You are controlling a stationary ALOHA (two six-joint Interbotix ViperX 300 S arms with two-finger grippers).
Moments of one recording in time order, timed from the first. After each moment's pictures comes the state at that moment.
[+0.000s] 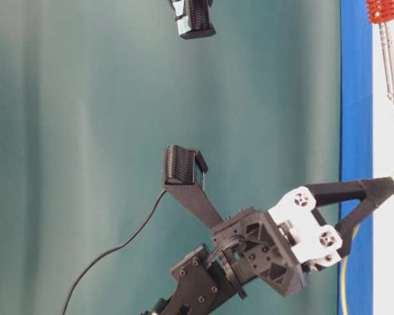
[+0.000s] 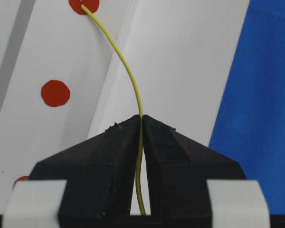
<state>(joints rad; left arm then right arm) 0.09 0.12 0.51 0.00 0.23 -0.23 -0.22 -0.26 0.92 0.09 0.38 0.14</state>
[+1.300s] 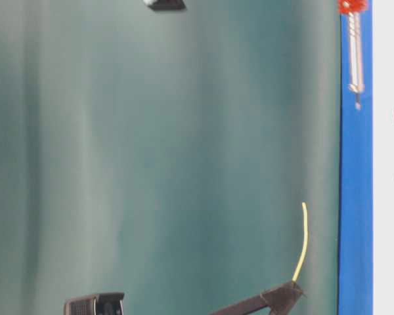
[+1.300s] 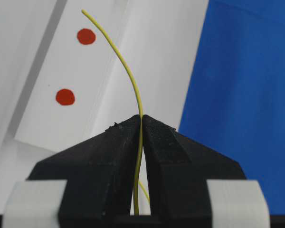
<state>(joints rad) 0.09 -0.38 0.86 0.00 0.15 -0.24 -0.22 -0.46 1.00 0.08 0.36 0.14</state>
